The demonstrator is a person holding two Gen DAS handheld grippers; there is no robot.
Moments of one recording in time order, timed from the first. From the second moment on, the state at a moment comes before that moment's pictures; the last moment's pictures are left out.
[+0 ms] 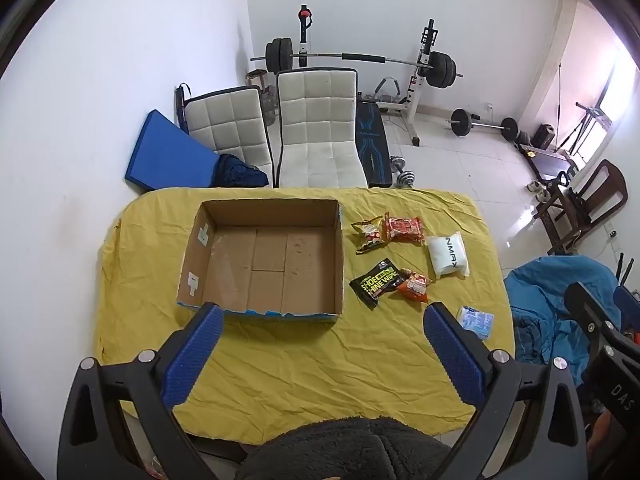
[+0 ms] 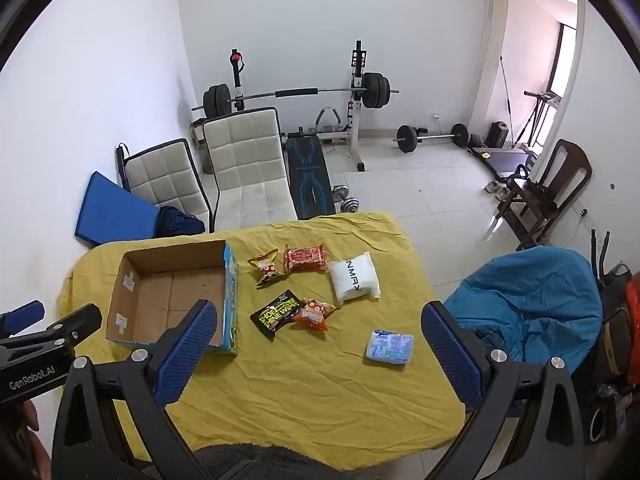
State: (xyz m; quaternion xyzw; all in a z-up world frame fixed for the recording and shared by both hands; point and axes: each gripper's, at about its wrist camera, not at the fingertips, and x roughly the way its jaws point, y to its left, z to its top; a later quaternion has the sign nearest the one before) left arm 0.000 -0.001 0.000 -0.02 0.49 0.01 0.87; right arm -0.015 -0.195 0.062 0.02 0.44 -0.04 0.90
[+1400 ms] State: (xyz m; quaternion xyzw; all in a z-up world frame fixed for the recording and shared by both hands) left arm -0.005 -0.008 0.002 -0.02 0.48 0.02 0.88; right arm -0.019 -0.196 0.067 0.01 0.41 -0.03 0.91
